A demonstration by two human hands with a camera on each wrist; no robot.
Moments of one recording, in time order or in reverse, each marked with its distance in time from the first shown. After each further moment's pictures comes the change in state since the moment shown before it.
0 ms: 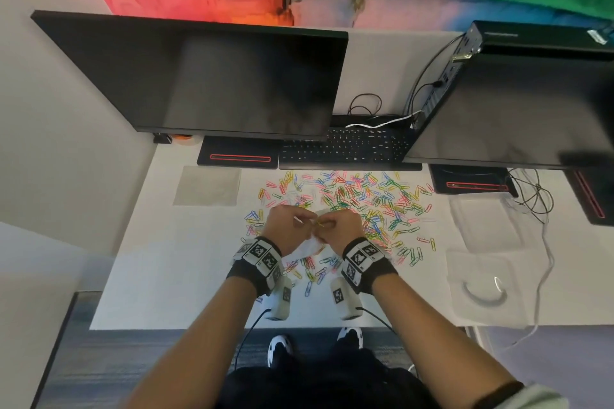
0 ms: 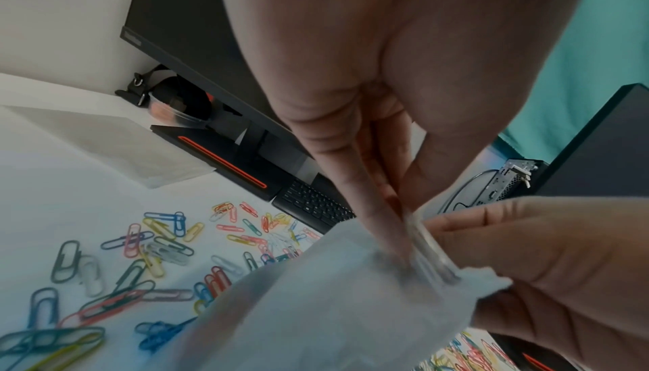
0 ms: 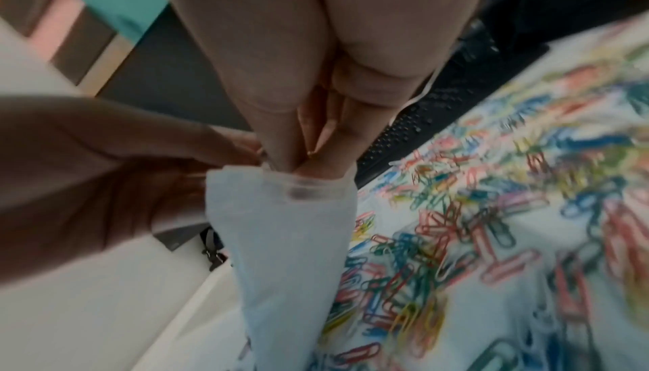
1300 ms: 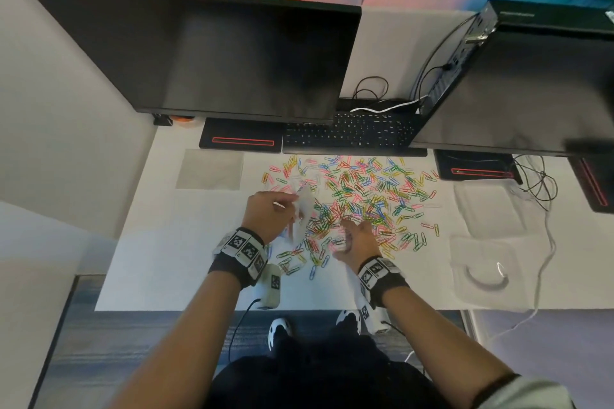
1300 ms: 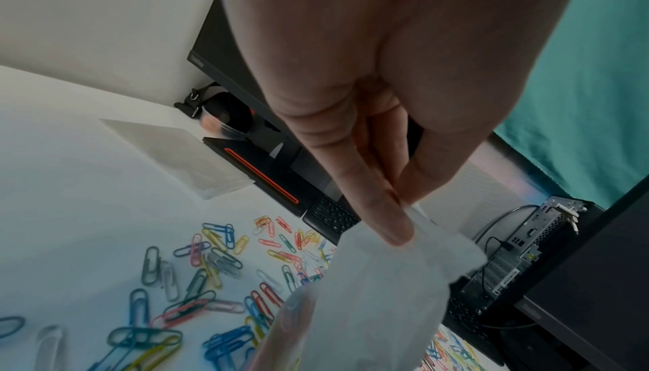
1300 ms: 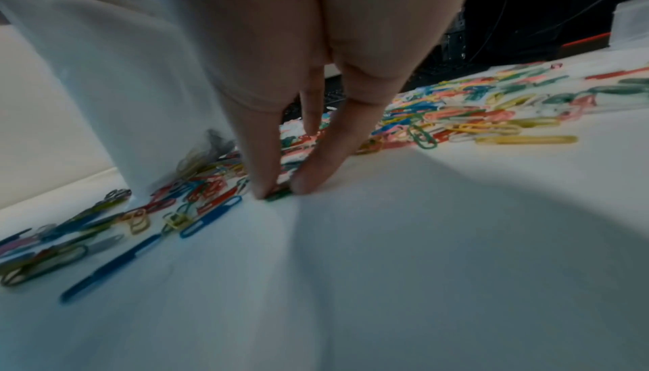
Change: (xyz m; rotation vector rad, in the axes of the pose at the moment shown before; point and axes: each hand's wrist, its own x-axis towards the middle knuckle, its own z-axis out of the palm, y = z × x) left_hand -0.013 -0.027 -0.028 -0.152 0.109 -0.096; right_hand -0.015 0.104 0.025 -0.340 -0.077 -0.002
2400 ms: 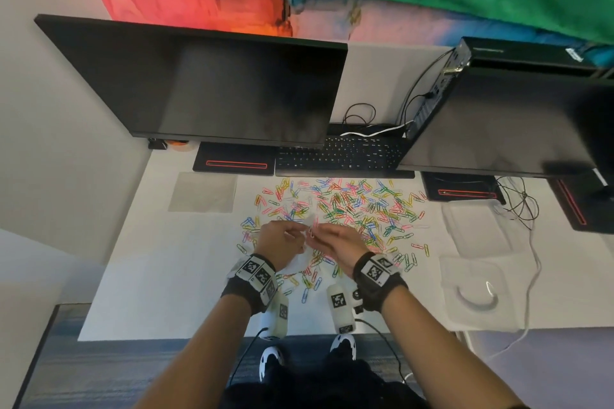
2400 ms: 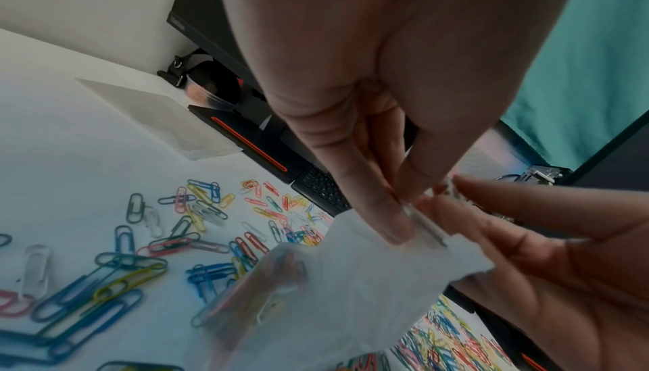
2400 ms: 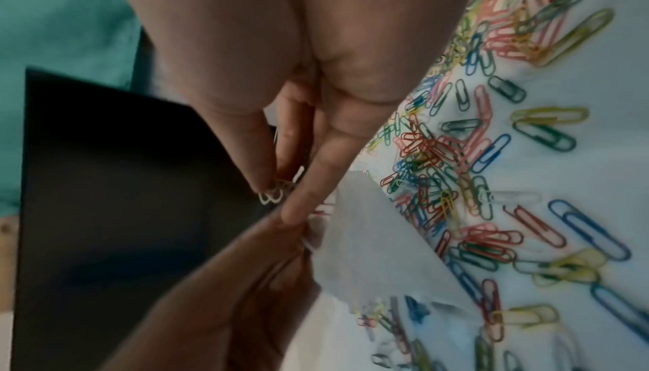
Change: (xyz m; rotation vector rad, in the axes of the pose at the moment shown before) left_hand -0.001 0.000 0.032 -0.027 -0.098 -0.036; right_hand -0.001 -0.079 -0.051 1.310 -0.165 0.229
